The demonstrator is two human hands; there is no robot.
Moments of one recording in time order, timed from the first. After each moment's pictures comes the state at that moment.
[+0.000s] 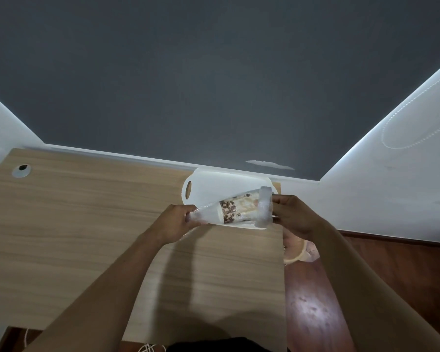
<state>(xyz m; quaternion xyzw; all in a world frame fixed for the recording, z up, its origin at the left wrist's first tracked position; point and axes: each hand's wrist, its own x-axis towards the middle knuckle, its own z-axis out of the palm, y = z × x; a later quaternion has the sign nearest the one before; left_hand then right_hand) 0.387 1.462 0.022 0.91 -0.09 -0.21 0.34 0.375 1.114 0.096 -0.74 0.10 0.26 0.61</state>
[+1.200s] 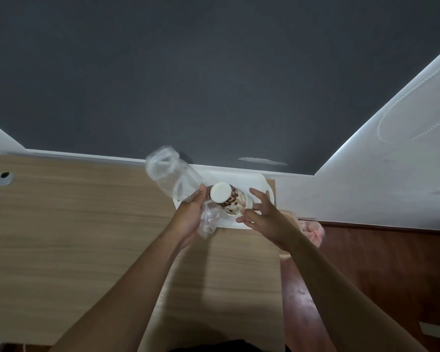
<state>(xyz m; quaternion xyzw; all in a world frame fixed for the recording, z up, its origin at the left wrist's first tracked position) 0.402 1.371 0.052 0.56 0.18 -0.26 0.77 0.371 1.143 0.068 -0.76 0.13 0.24 0.60</state>
